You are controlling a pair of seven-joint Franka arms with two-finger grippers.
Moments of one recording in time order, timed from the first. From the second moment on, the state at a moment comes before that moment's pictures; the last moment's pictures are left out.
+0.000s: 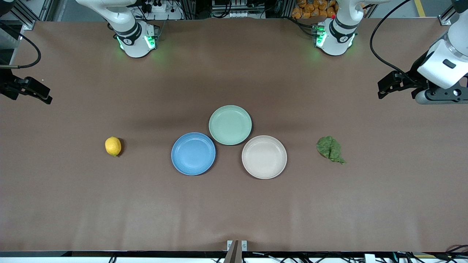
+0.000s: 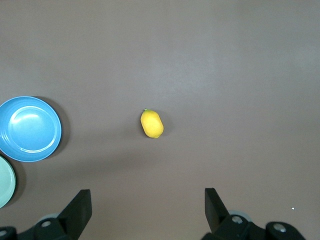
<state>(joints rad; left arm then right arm) -0.11 0.01 -0.05 -1.55 0.00 1.57 -0.15 0.02 0.02 -0.02 -1.53 -0.06 1.55 0.11</state>
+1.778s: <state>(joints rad) -0.11 0.43 -0.05 -1.60 0.00 1.91 -0.15 0.01 0.21 -0.03 -1.53 -0.06 1.53 0.12</state>
